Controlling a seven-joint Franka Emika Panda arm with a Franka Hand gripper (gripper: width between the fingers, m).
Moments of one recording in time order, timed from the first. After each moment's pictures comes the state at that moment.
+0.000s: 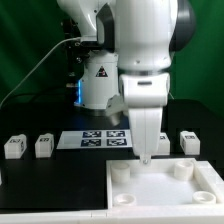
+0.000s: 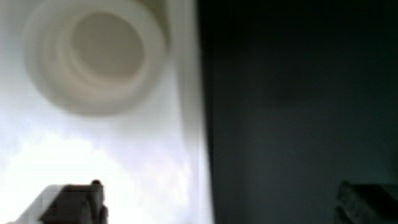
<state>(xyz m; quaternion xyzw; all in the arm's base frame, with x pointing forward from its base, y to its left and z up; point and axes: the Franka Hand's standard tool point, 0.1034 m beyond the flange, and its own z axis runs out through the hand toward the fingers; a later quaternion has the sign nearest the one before) 0.484 0.064 0.045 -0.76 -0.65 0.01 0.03</state>
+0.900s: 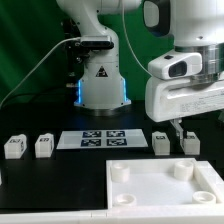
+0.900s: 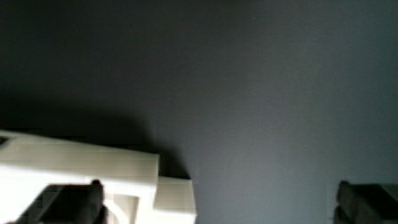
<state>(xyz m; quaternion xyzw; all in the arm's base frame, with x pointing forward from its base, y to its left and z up) 0.475 0.167 0.066 -0.99 -0.09 0.01 0.05</state>
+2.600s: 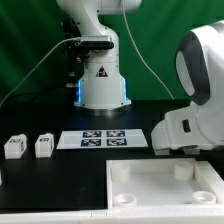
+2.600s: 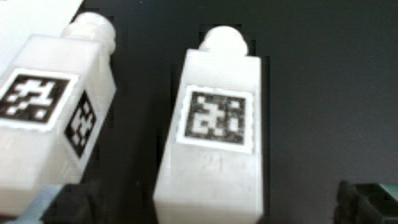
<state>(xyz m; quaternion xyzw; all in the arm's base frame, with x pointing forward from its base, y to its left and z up) 0.407 0.179 0.009 -0.88 -0.03 0.47 0.02</state>
